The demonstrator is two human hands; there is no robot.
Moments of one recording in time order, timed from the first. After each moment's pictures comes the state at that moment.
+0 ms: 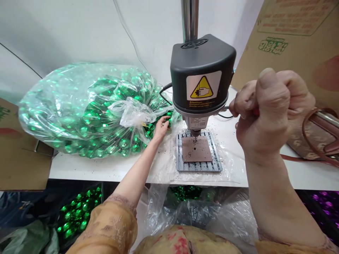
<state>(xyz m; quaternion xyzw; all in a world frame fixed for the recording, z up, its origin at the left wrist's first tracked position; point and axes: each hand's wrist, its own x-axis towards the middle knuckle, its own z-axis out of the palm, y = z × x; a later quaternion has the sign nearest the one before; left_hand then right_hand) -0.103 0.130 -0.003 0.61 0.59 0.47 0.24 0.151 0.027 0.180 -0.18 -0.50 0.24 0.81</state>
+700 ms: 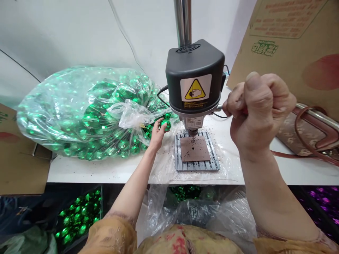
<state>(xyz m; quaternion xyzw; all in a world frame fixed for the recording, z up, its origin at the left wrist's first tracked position) -0.087 0.090 0.028 0.51 0.53 0.58 0.36 0.152 0.026 0.180 -0.18 -0.51 0.25 0.81</state>
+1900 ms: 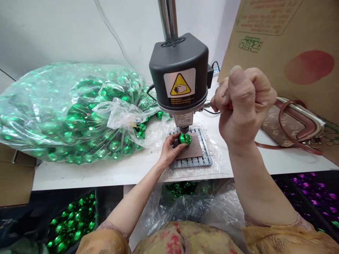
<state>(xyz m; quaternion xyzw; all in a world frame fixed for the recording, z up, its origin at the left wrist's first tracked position) -0.027 0.021 -0.006 0.59 0.50 0.48 0.40 0.153 0.024 0.183 -0.19 -0.52 0.25 0.80</state>
